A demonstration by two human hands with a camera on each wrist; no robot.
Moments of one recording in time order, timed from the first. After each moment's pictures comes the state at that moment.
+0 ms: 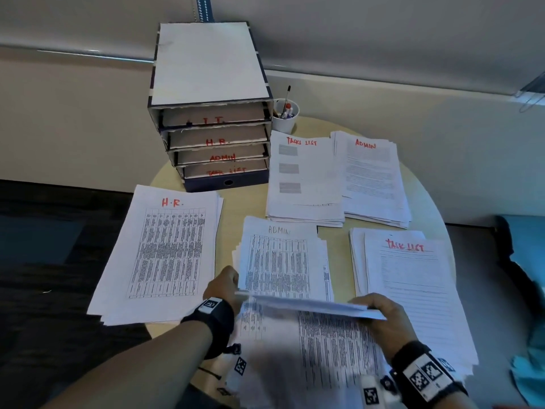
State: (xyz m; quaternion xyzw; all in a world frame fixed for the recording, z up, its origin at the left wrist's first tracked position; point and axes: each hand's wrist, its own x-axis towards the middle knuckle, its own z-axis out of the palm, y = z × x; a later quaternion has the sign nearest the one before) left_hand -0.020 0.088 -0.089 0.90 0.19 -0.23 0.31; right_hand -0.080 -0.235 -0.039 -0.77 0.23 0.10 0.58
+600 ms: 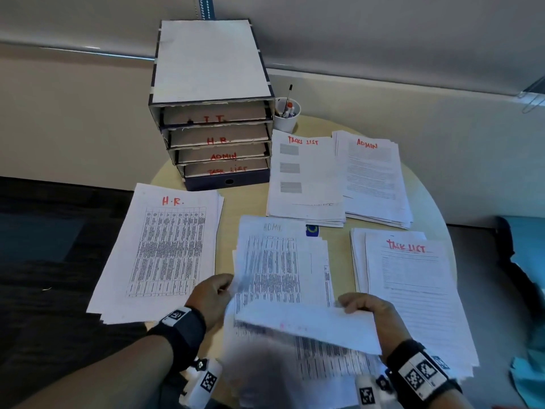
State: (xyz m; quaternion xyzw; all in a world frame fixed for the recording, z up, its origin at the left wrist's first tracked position) left_hand -0.042 0.120 -0.081 0.85 0.11 -0.18 0.48; right_hand -0.071 -0.224 -0.038 -0.60 0.29 0.20 0.72
